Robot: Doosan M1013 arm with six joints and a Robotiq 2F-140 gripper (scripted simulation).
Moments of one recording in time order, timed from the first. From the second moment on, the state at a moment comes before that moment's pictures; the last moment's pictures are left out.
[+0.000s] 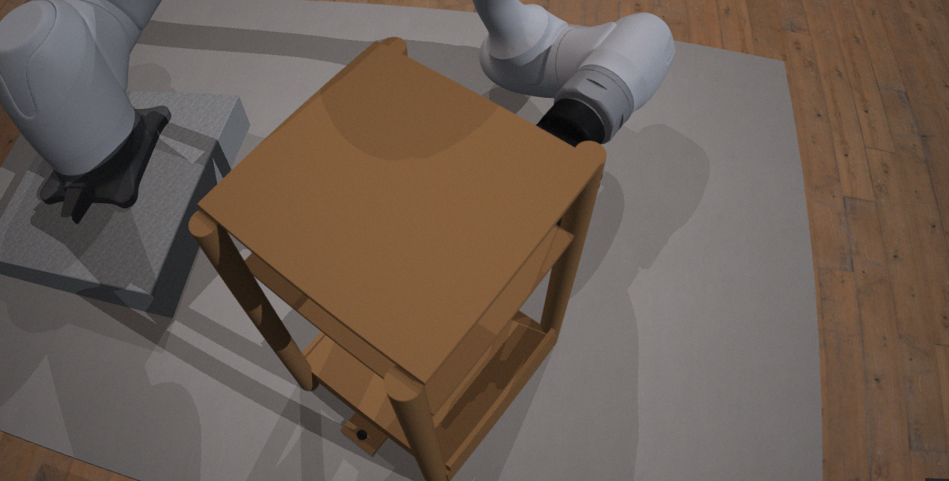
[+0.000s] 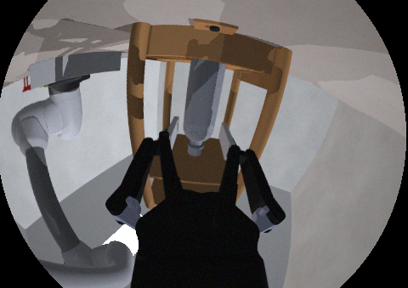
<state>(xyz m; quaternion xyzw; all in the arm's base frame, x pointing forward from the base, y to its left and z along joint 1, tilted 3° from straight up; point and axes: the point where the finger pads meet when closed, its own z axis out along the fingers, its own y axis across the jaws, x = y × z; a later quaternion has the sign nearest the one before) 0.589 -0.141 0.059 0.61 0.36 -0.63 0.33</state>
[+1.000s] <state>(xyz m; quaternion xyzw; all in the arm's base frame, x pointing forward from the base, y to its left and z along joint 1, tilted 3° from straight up) 0.620 -0.091 0.058 0.61 0.36 -0.63 0.33</state>
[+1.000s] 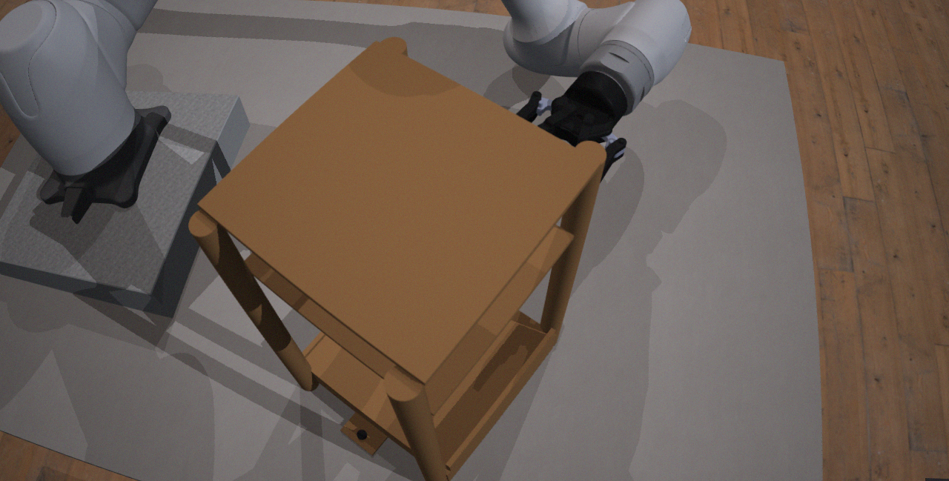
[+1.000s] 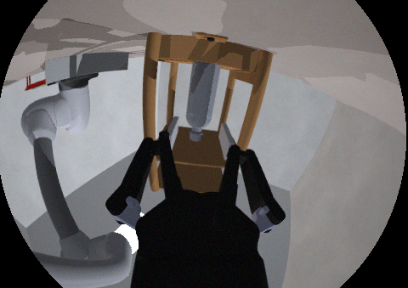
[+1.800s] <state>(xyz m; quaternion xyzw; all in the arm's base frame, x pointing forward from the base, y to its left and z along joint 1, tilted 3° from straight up) 0.638 -0.062 0.058 0.61 0.36 -0.63 0.33</state>
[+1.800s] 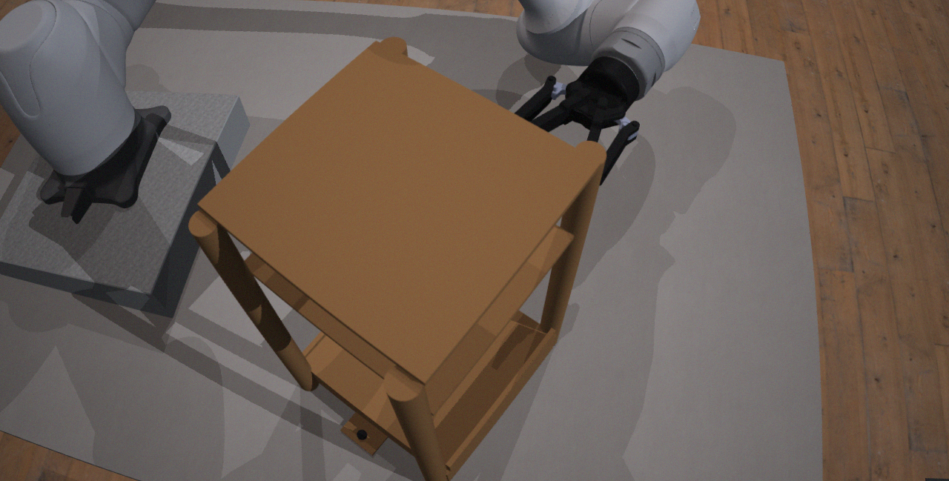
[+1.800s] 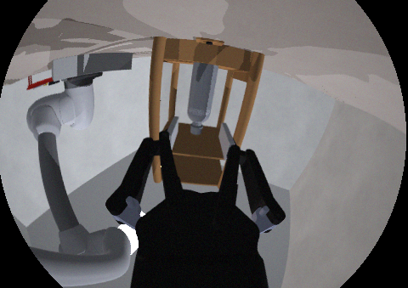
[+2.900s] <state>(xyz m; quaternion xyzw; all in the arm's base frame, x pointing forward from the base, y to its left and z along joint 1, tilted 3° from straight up) 0.640 -0.062 0.089 0.61 0.36 -0.63 0.33</state>
